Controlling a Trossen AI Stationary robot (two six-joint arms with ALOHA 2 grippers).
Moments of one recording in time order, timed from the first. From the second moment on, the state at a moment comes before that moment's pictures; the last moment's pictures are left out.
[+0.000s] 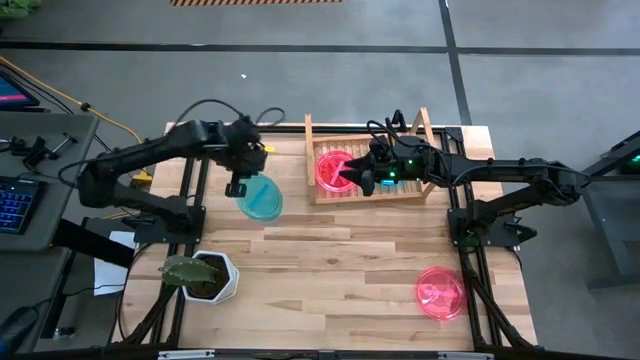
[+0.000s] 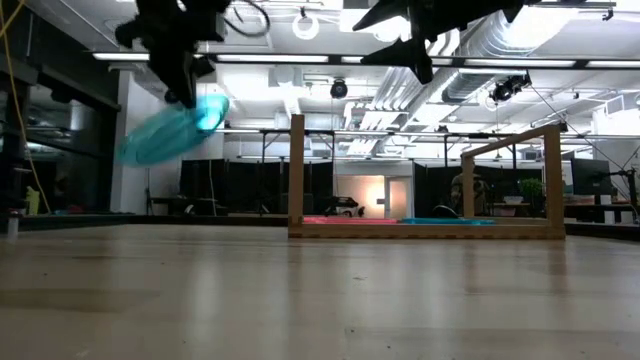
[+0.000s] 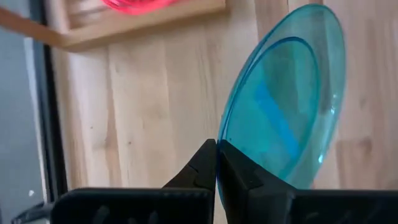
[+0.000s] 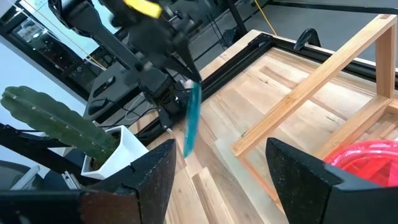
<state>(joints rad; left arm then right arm) 0.43 1.25 1.19 -1.13 0.04 0.56 -0.19 1.24 0.93 0.03 -0.04 0.58</state>
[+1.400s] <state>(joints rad) 0.32 1.81 1.63 -0.28 0.02 -0.31 -0.36 0.86 0.93 0.25 -0.03 0.43</state>
